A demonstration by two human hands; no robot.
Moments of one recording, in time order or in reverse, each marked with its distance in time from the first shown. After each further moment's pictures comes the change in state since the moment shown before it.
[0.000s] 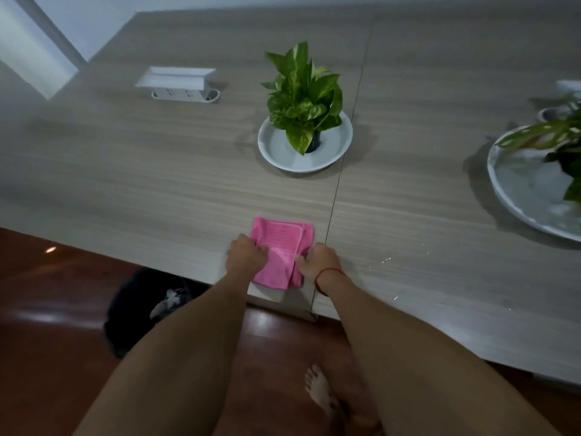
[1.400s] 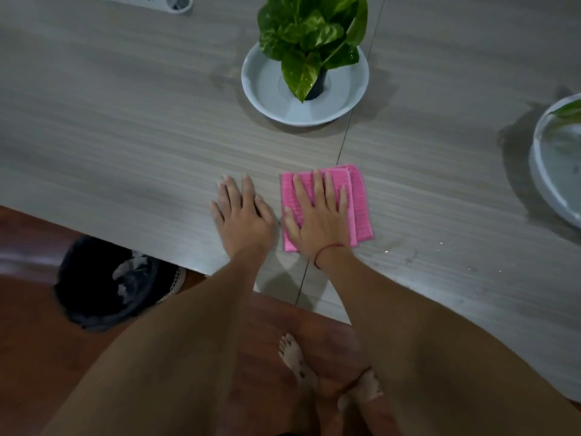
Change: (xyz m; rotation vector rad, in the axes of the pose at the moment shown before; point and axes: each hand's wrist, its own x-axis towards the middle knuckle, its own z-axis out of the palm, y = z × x) left_hand 0.029 0.015 0.080 0.034 0.429 0.172; right_hand 0.077 0.043 0.019 -0.681 0.335 -0.412
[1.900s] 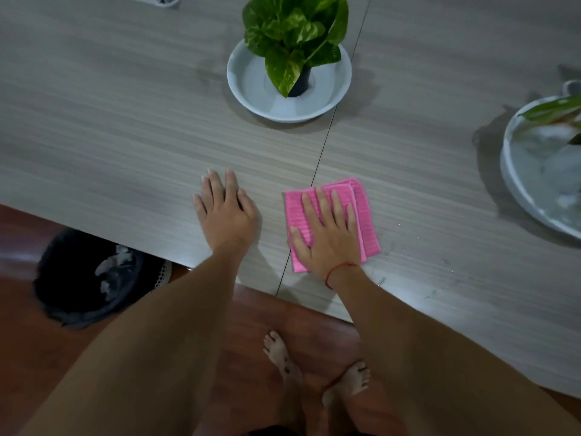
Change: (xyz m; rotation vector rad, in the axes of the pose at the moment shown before) left_hand -0.005 0.007 -0.010 -0.001 -0.032 -0.029; right_hand -0.047 0.043 -0.008 -0.062 -0.085 -0.020
